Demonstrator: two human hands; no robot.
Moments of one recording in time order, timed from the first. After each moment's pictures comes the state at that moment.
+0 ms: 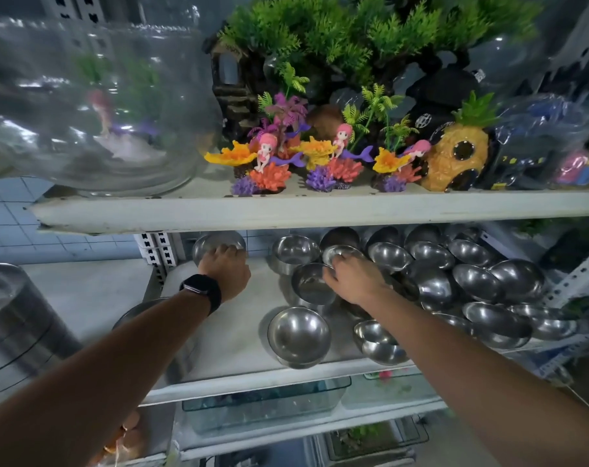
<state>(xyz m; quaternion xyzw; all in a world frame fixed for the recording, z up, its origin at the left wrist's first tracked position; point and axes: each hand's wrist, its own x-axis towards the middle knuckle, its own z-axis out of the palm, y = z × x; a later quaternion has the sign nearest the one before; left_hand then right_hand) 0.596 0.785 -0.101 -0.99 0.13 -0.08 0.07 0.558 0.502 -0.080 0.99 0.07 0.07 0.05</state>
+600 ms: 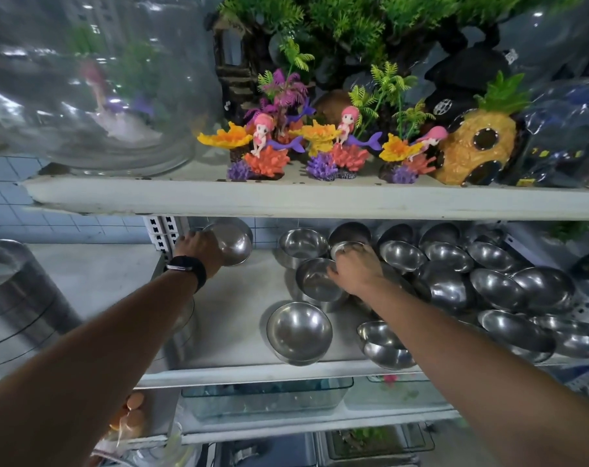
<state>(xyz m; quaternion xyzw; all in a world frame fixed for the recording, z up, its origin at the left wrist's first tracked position) 0.615 0.822 -0.103 -1.00 -0.06 -0.03 -0.01 0.597 0.496 -0.106 0.99 0.10 0.06 0.13</state>
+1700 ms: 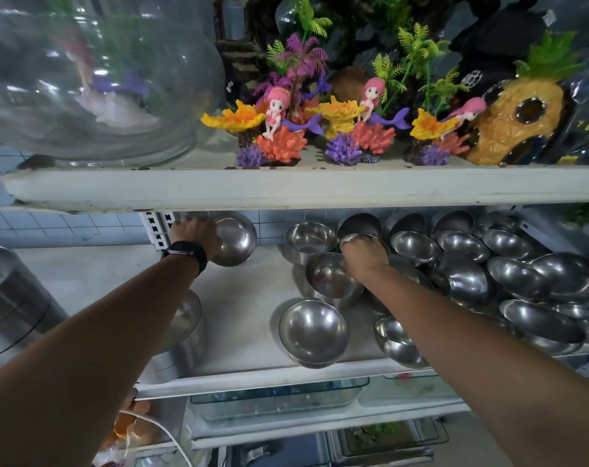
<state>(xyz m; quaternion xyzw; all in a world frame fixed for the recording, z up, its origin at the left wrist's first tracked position) 0.656 0.840 -0.106 -0.99 -0.05 -0.07 0.06 0.619 0.509 -0.114 0.99 0.05 0.01 0.13</state>
